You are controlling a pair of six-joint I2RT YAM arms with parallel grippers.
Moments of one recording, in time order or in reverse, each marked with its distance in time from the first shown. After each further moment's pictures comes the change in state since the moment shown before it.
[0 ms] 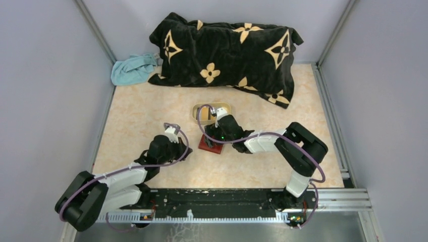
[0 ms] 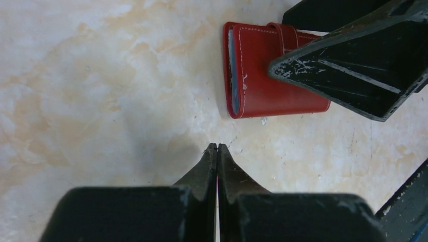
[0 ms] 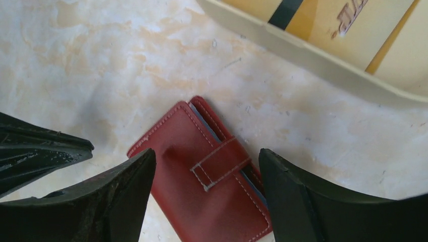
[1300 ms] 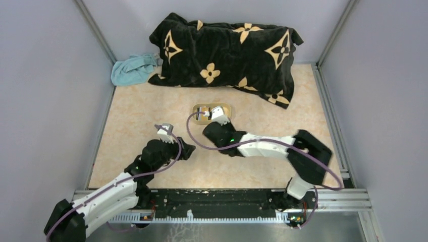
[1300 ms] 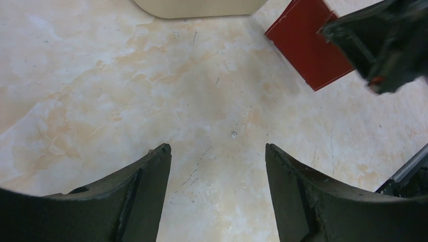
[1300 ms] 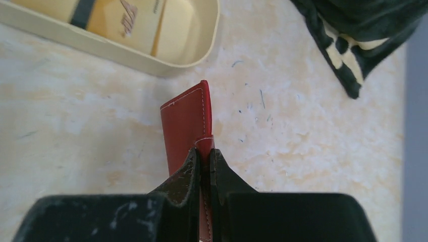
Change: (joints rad) left arm -0.098 -0.322 0.004 -0.185 -0.165 -0.057; right arm 0.191 -0.172 0.132 -0.503 0.812 -0.160
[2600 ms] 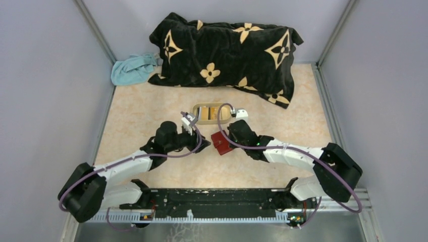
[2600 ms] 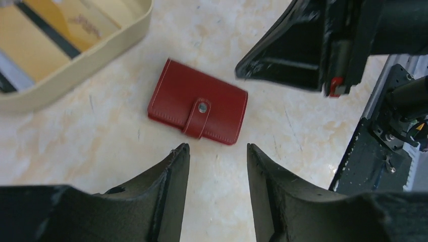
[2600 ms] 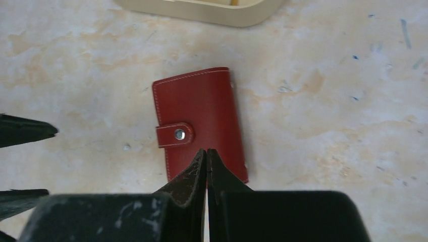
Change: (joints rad) left arm -0.001 0.377 0.218 0.144 0.370 0.240; right arm -0.162 -0.221 -0.266 0.148 -0.497 0.340
